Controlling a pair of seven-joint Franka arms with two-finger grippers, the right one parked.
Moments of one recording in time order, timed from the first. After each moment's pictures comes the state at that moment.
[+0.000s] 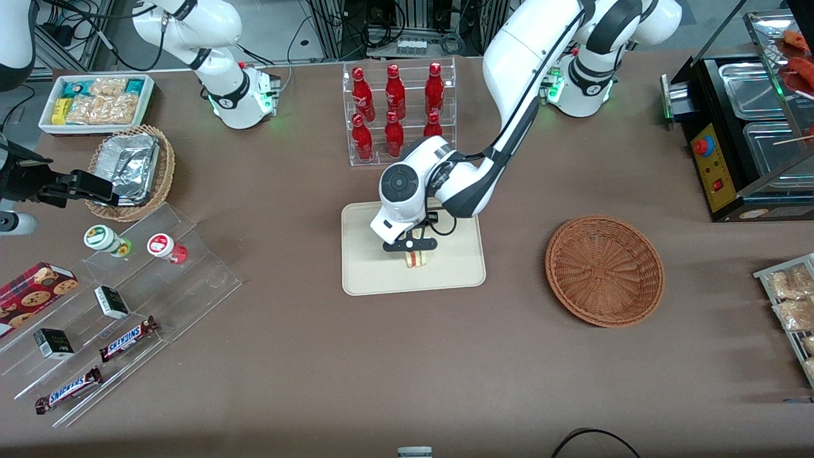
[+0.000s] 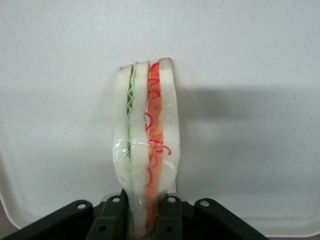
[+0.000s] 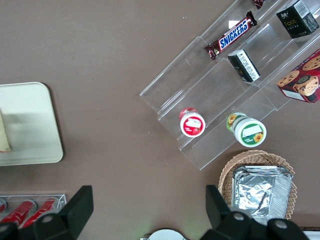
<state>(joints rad) -0.77 0.75 -0.08 -1.46 -0.05 2.07 -0.84</state>
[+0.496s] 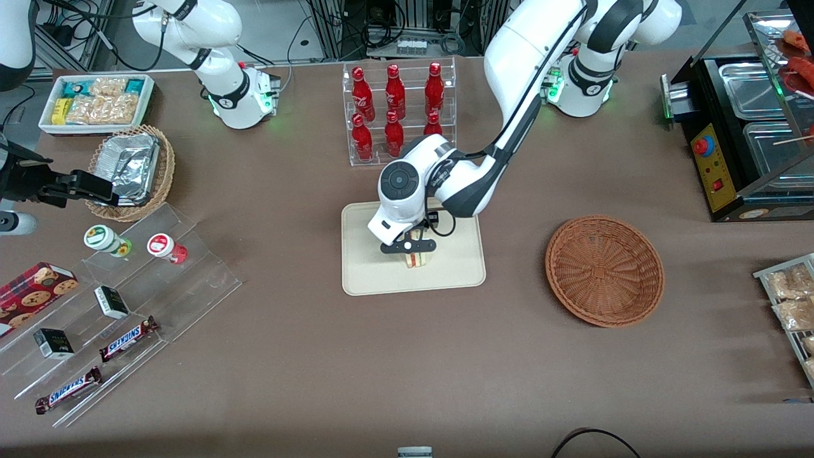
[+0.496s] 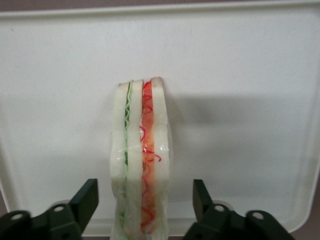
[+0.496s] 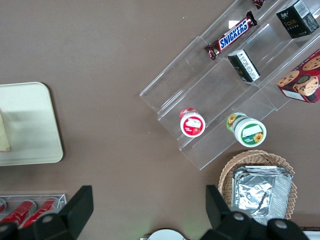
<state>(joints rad) -0.77 0.73 -0.07 -1.42 -0.05 2.06 -0.84</state>
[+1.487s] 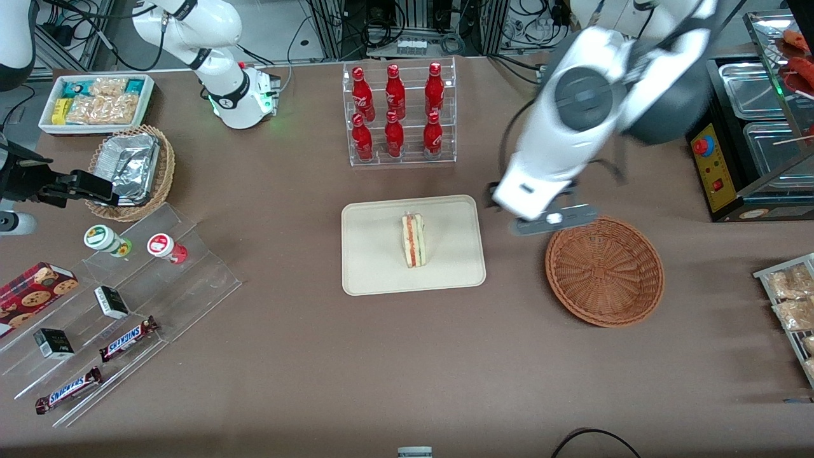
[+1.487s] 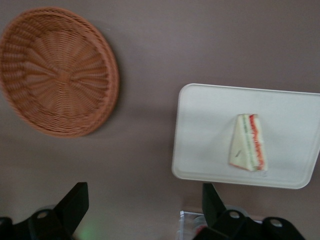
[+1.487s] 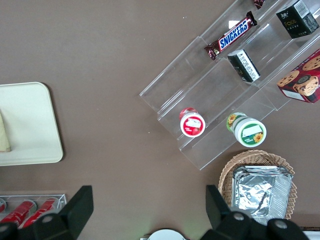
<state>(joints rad) -0.42 0.19 -0.04 -1.49 -0.01 1.57 -0.59</state>
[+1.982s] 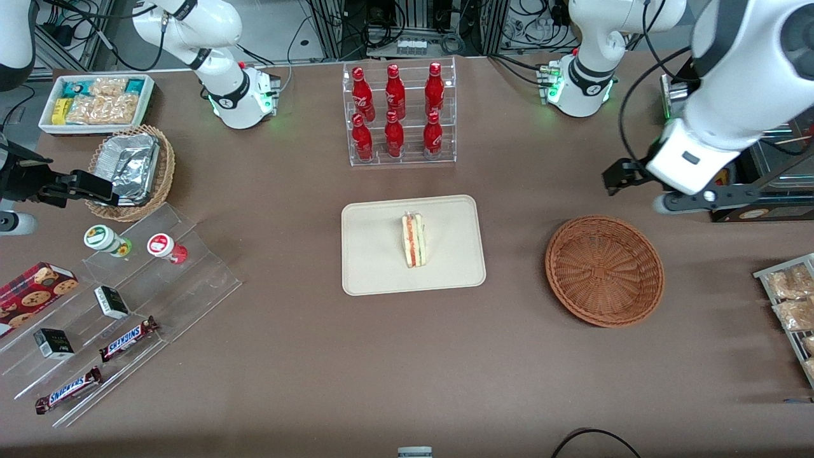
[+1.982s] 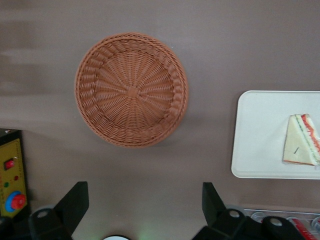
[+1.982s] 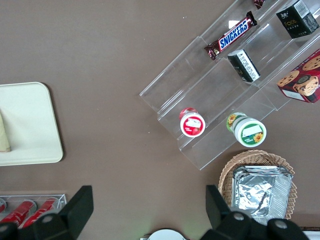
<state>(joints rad) -0.18 0.01 -0.03 -1.63 0.01 1.56 -0.27</state>
